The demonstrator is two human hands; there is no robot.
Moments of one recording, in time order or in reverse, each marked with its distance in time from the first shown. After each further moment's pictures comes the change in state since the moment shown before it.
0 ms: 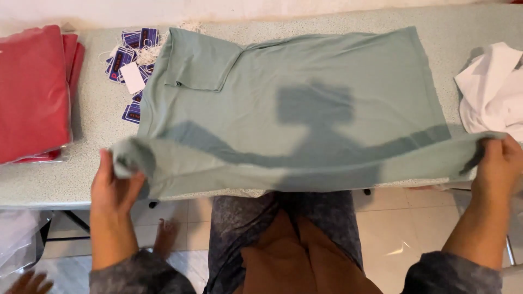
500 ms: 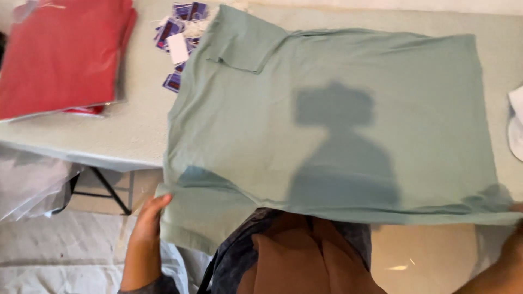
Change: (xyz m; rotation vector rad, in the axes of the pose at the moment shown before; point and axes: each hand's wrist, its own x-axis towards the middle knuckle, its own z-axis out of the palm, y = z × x) left_hand -0.109 -0.137 -0.099 -0.200 0.085 -0.417; right_hand -0.045 0.121 -0.078 -0.215 -0.320 -0.512
